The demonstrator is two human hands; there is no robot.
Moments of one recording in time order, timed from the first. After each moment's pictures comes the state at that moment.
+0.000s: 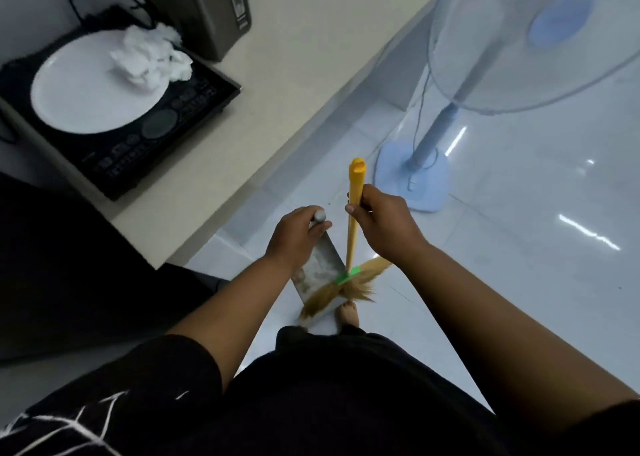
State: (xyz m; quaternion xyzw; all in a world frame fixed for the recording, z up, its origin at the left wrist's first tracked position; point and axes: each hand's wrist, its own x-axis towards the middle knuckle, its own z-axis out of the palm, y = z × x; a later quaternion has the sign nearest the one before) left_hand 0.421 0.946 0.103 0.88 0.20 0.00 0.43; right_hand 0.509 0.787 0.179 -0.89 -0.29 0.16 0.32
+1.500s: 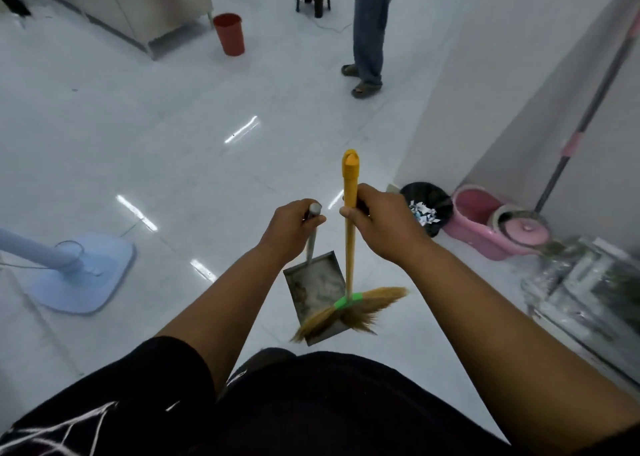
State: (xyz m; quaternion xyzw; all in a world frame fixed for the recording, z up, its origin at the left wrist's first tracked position) left_hand 0.126 0.456 0.165 0.74 -0.51 -0.26 0.34; right_hand -0.053 0.391 0.242 -0.86 0.39 -0.15 0.29
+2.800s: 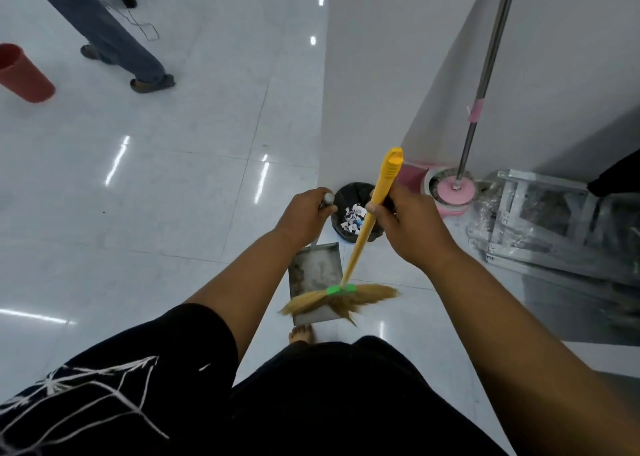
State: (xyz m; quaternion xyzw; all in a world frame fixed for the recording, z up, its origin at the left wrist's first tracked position) left_hand 0.102 0.055 0.125 0.57 -0.71 -0.36 0.22; right_hand -0.090 0.115 0.221 -0.70 0.62 -0.24 0.26
